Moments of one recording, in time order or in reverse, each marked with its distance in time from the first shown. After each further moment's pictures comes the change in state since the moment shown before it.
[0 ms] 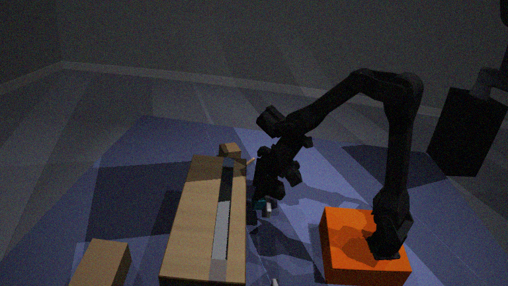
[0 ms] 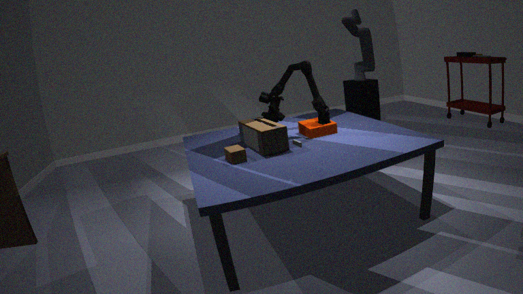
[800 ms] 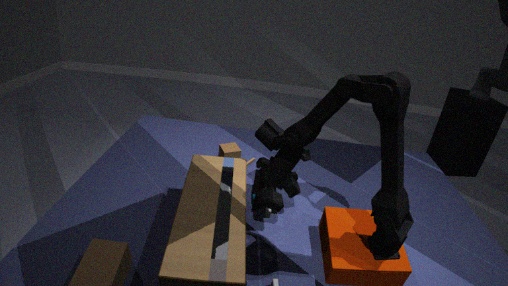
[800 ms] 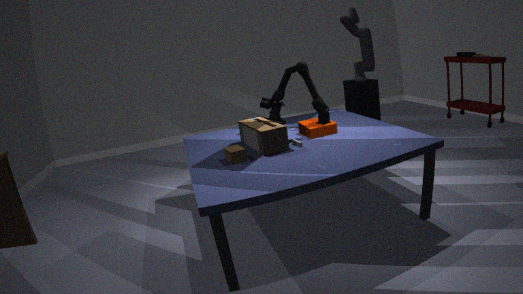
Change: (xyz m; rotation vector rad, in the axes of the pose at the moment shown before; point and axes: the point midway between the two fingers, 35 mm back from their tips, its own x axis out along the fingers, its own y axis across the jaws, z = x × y) arm 0.032 -0.003 0.016 0.002 -0.001 -0.005
